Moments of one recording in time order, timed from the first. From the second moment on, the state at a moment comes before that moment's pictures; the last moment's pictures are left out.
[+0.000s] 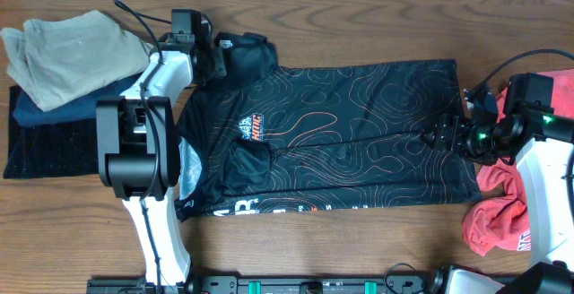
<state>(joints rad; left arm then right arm) -0.03 2.21 1.55 -0.46 0.15 -0.22 -0.25 1.39 1.05 -0.99 -0.42 0.02</state>
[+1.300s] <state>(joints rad) -0.14 2.18 1.55 -0.63 -0.03 -0.23 -0.25 1.44 1.05 -0.90 -0.28 0.02</state>
